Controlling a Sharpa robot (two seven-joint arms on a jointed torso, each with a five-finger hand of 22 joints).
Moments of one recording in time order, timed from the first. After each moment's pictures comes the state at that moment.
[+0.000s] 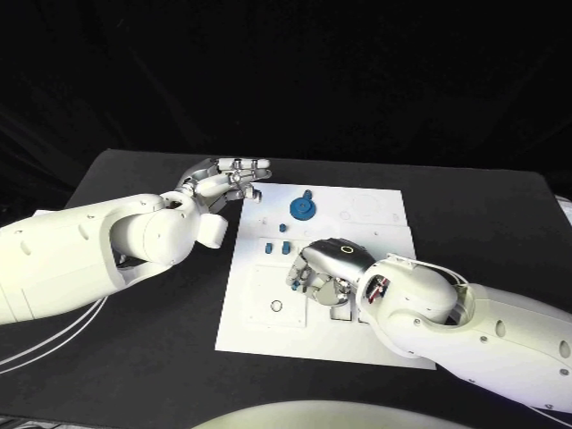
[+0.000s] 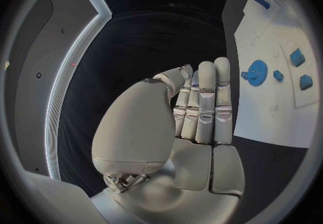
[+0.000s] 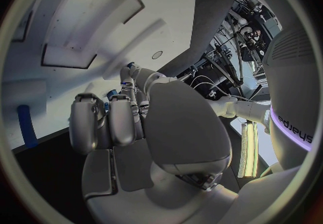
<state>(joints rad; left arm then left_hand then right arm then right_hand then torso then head) 1.20 -0.92 -0.03 1.61 0.10 -0.30 0.31 1.45 -0.16 0.50 0.01 0.12 1.05 0.18 0.10 0.07 1.14 0.11 0.18 0.08 1.19 0.02 0.92 0.45 0.17 1.13 0.12 0.59 0.97 0.93 -0.71 0.07 1.76 -1.75 -0.19 -0.26 1.50 -0.11 0.48 0.09 0.09 1.18 0.12 0.06 0.11 1.26 0.07 0.07 0.07 1.47 -0.02 1.32 1.17 0.06 1.39 0.09 1.42 1.31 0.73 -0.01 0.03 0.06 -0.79</state>
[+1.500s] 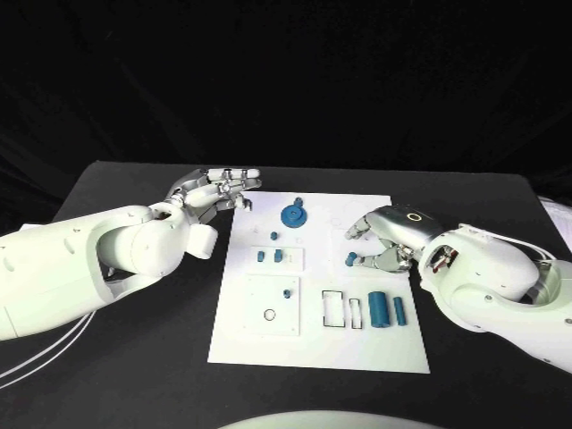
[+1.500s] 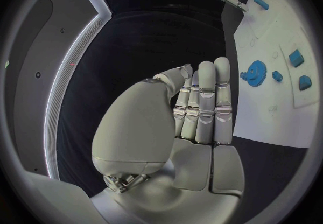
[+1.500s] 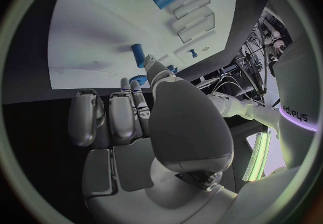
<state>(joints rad) 1.20 -0.92 -0.03 1.61 0.10 -0.29 0.30 1.45 -0.16 0.49 0.01 0.12 1.05 0.18 0.10 0.07 1.14 0.11 0.19 0.08 1.19 0.02 0.92 0.44 0.17 1.13 0.12 0.59 0.96 1.02 -0.96 0.11 1.84 -1.80 -0.20 -0.36 1.42 -0.15 0.18 0.13 0.11 0.98 0.11 0.06 0.07 0.95 0.09 0.07 0.06 1.47 -0.01 1.29 1.10 0.06 1.35 0.10 1.37 1.26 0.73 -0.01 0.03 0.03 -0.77</state>
